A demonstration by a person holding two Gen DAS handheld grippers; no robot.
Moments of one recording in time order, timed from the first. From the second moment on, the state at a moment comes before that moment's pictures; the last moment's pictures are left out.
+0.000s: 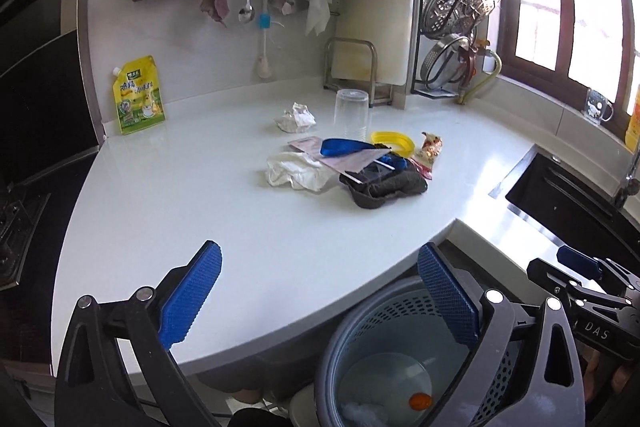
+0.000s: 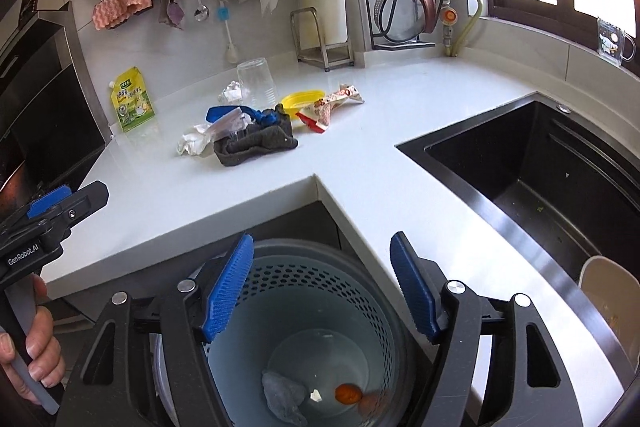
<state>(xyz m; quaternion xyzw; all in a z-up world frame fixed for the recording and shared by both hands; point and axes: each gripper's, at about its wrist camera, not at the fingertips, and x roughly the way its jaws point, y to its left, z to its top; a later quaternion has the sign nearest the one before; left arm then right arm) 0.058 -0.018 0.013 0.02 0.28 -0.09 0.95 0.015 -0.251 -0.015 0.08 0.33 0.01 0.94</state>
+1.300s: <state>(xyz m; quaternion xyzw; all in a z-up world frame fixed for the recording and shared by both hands) 0.213 0.000 -0.014 0.01 0.33 -0.05 0.94 0.270 -0.271 -0.041 0.13 0.41 -0.08 0.90</state>
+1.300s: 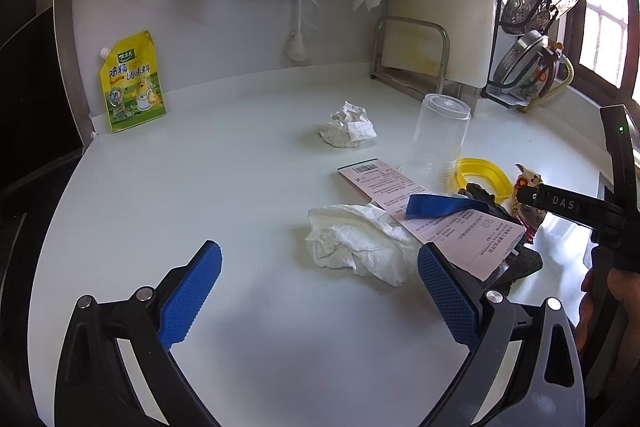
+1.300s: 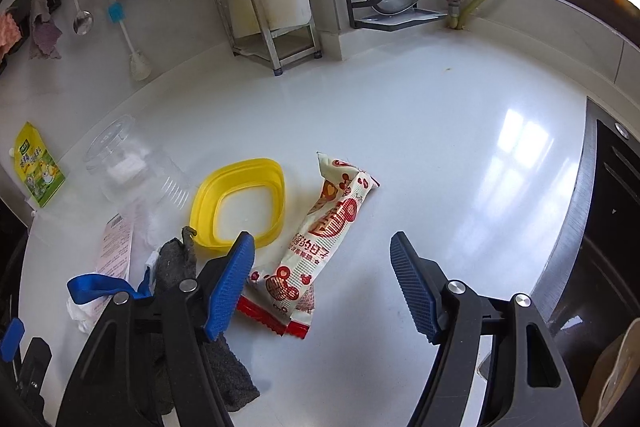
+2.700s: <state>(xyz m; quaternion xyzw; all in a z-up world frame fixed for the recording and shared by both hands) 0.277 -0.014 -0.046 0.03 0.43 -0.02 0.90 0.192 -0.281 -0.015 0.15 0.37 0.00 0.92</state>
